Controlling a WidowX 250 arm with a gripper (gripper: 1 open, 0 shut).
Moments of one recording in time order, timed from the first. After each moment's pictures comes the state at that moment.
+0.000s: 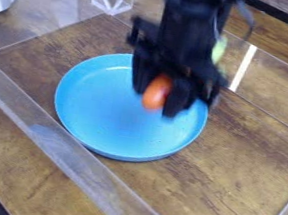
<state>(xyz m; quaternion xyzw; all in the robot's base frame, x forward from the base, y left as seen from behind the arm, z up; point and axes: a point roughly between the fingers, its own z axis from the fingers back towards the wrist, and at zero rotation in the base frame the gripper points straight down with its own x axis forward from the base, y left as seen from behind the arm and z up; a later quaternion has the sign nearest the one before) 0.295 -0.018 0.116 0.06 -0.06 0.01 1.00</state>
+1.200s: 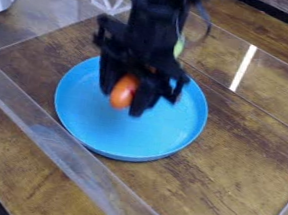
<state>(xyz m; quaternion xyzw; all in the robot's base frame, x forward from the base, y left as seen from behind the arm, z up) 0.278 -0.007 0.081 0.07 -0.02 0.04 1.00</state>
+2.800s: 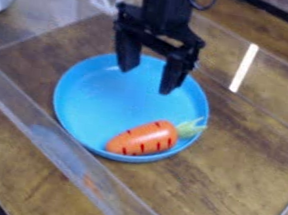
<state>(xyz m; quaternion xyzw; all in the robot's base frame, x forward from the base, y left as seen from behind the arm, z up) 0.317 0.009 0.094 -0.01 -0.03 0.04 1.00</state>
